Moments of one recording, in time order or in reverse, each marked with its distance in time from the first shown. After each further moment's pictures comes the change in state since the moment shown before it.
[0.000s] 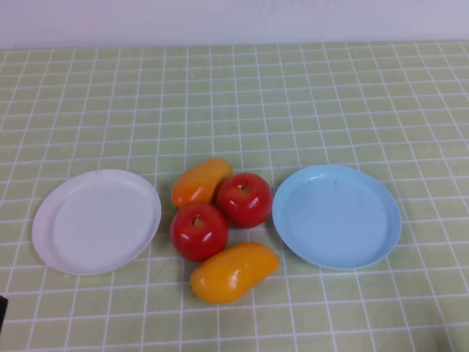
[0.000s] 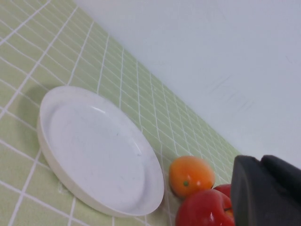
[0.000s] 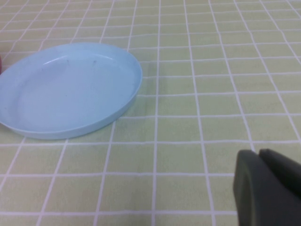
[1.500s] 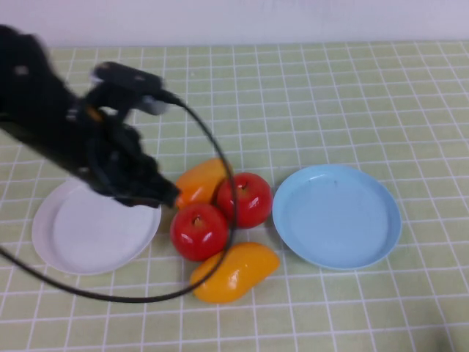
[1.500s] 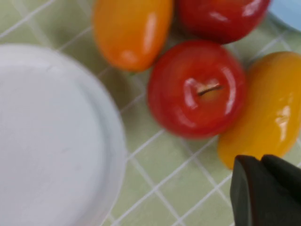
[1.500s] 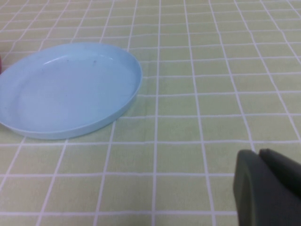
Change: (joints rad) right arm 0.000 0.000 0.000 0.000 0.000 0.000; left arm -0.363 1.487 -1.283 0.559 0.856 0.306
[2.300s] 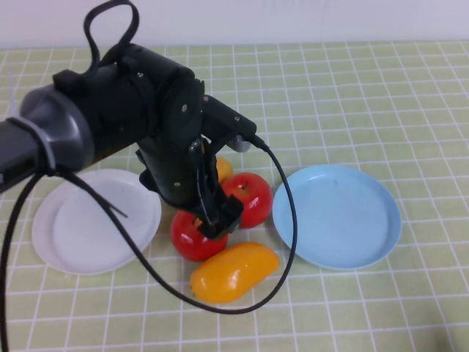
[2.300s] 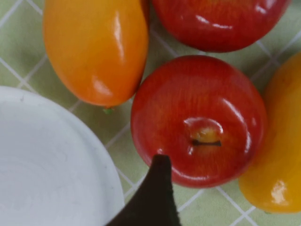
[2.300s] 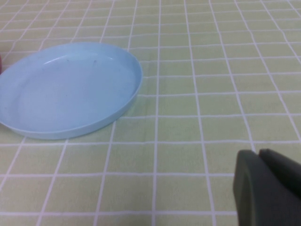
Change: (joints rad) right arm 0.000 0.000 0.000 0.000 0.000 0.000; left arm -0.245 0.275 -0.171 0.288 0.049 -0.197
